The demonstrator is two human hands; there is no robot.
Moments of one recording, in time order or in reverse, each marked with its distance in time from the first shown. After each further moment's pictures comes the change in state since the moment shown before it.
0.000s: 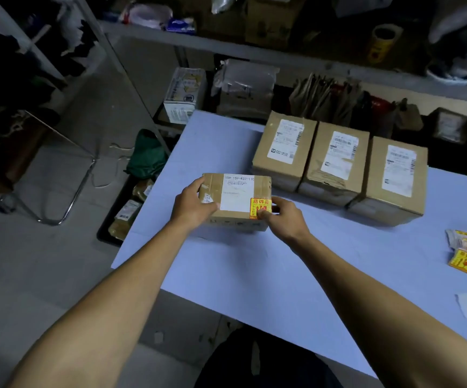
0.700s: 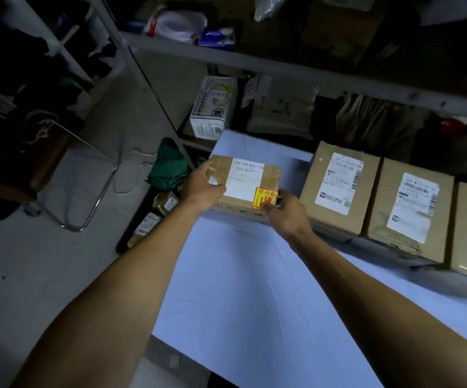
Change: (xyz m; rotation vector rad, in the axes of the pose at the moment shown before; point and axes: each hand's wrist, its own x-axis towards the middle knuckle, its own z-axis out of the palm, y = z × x) left_hand 0.182 0.010 -0.053 -0.078 0.065 -0.043; right_hand 0.147 -0.088 0.054 -0.005 0.010 0.011
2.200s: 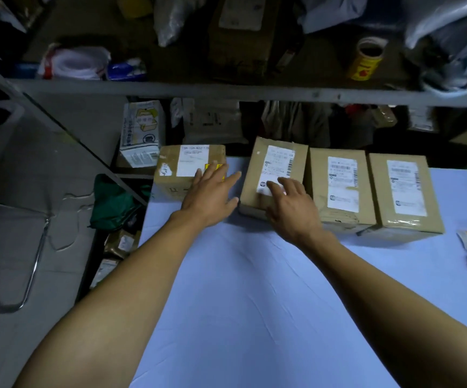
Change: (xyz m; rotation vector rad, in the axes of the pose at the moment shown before) left_hand 0.003 0.071 0.070 0.915 -0.283 0.819; right_hand -0.013 0.035 -0.077 -0.782 0.274 -0.191
